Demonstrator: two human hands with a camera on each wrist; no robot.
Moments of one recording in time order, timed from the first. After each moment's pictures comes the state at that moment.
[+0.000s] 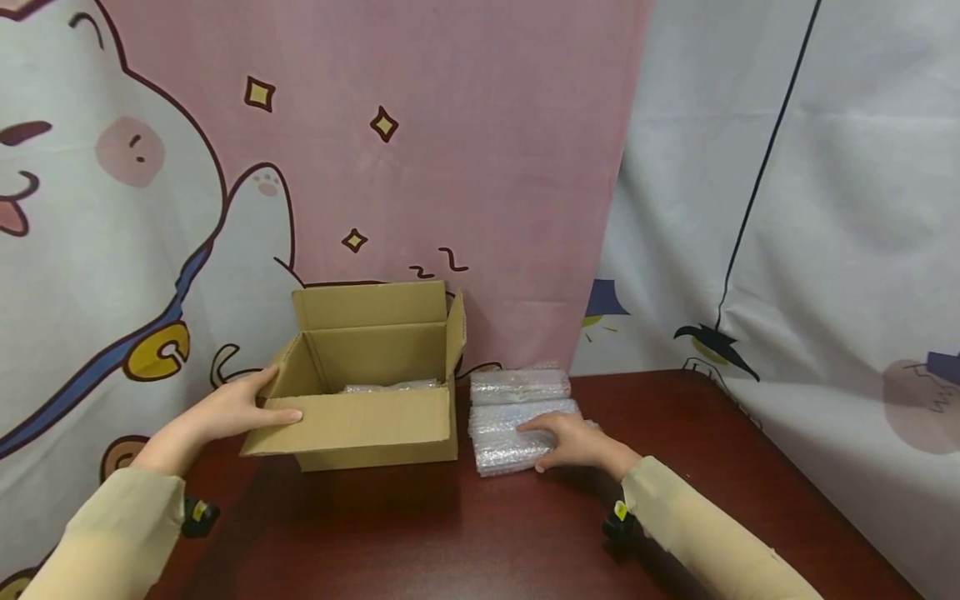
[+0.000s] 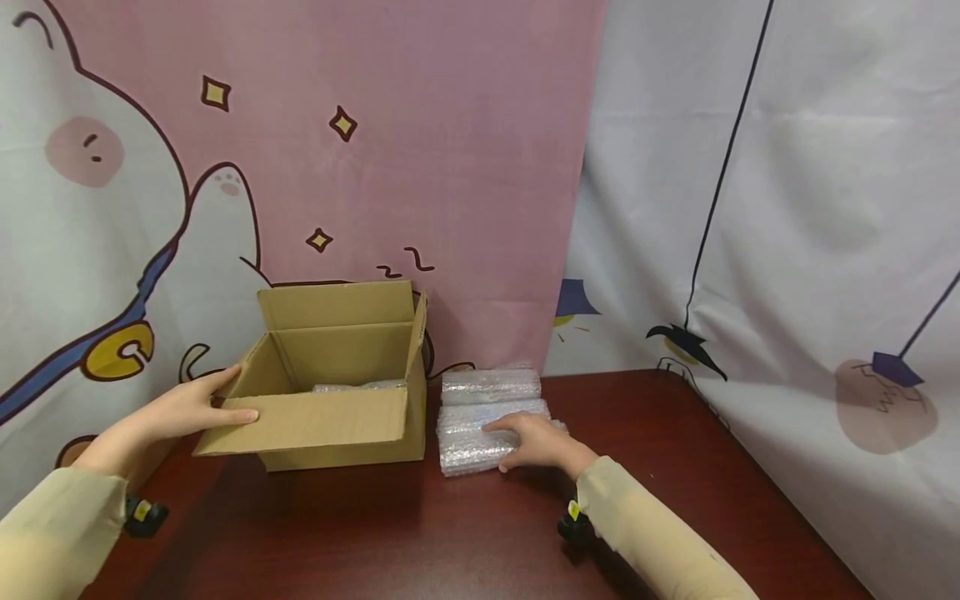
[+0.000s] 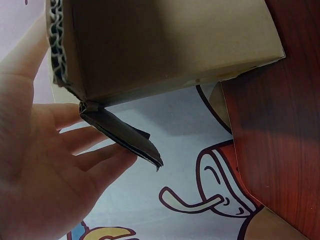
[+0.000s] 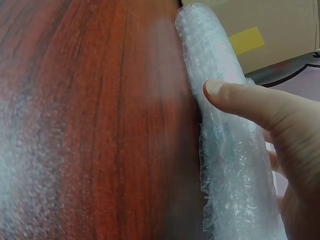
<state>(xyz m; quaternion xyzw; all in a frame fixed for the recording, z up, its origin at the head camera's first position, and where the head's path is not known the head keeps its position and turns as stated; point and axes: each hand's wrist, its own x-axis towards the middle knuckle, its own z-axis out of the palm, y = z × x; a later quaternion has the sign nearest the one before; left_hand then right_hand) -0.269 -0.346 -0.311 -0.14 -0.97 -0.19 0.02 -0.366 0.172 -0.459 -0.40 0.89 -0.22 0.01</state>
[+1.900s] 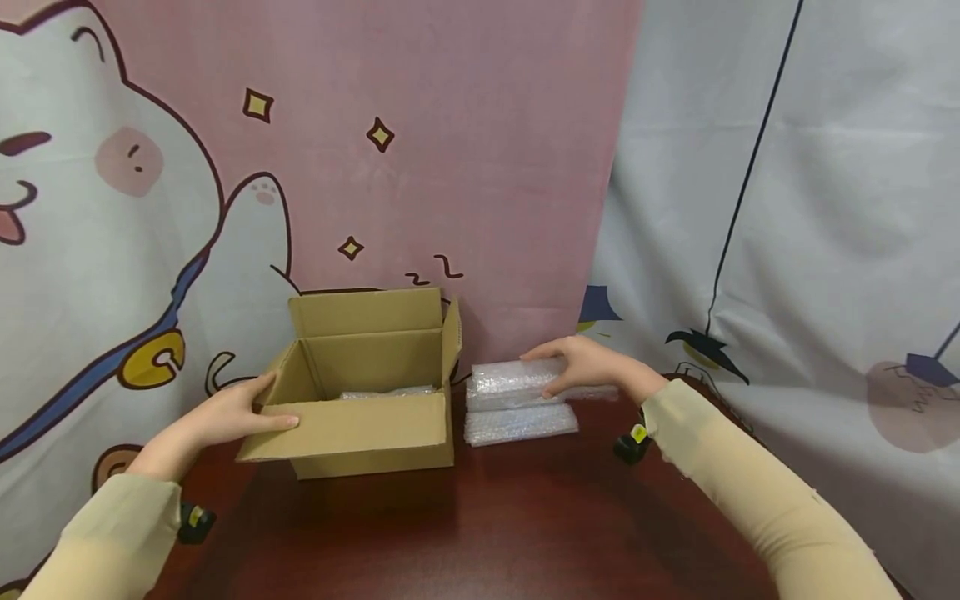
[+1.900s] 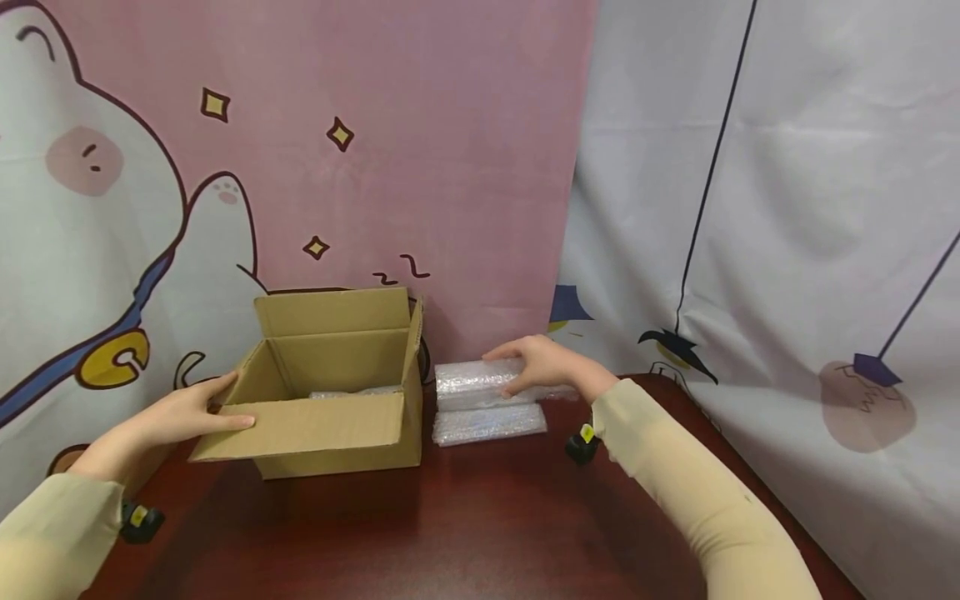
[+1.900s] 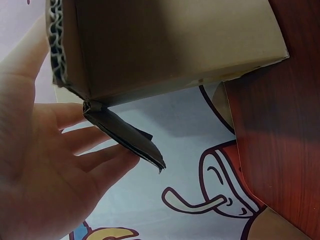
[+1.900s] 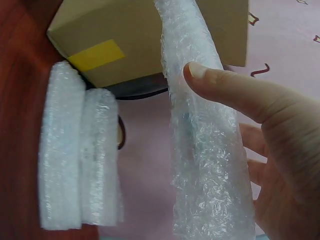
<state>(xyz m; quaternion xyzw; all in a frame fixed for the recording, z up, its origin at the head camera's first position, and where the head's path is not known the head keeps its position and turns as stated) -0.270 -0.348 -0.312 -0.14 -0.97 -0.19 0.03 -0.375 0.186 -0.306 -0.38 0.90 -0.21 0.03</state>
